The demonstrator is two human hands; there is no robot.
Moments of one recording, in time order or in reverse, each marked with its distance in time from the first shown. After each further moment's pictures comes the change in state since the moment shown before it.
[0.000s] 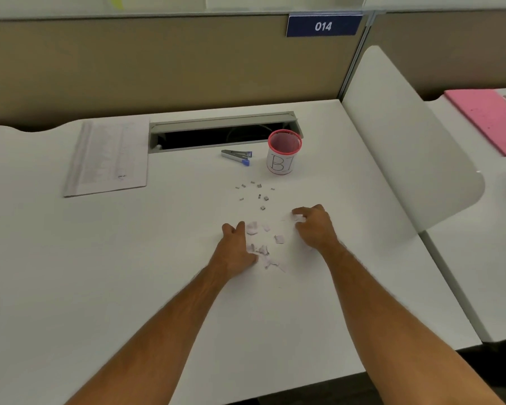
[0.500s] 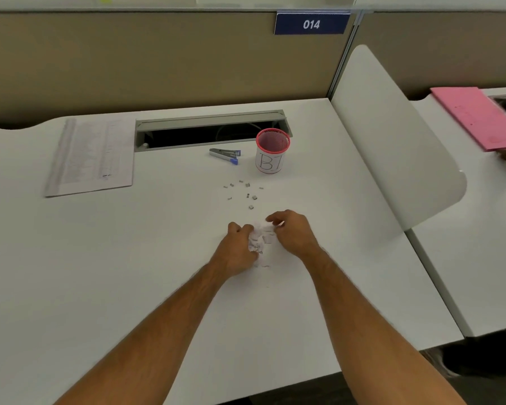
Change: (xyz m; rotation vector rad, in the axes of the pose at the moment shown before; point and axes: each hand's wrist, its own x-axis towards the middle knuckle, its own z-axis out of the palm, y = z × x) left_hand 0.010 0.023 0.018 -0.022 -0.012 0.097; right_hand -0.018 -0.016 0.006 0.049 -0.048 -0.137
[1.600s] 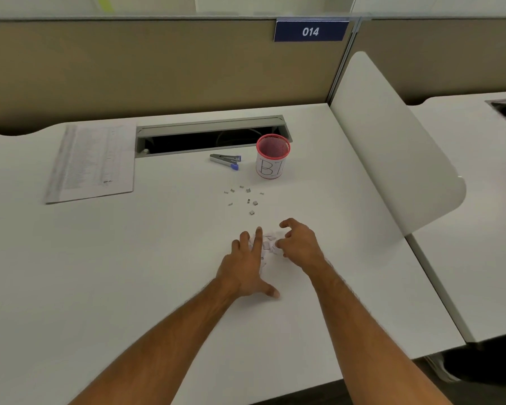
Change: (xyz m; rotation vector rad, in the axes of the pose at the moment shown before) left_hand -0.016 0.011 0.017 0.407 -0.121 0.025; right_hand -0.010 0.009 0.003 0.146 0.006 0.228
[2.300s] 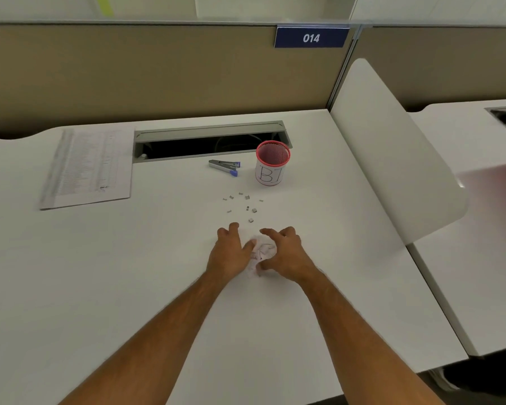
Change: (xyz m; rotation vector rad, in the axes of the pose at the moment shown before) left_hand 0.033 -0.017 -0.029 -0.482 0.249 -0.237; right_hand 0.001 -0.003 0.012 -0.238 -0.173 -0.216
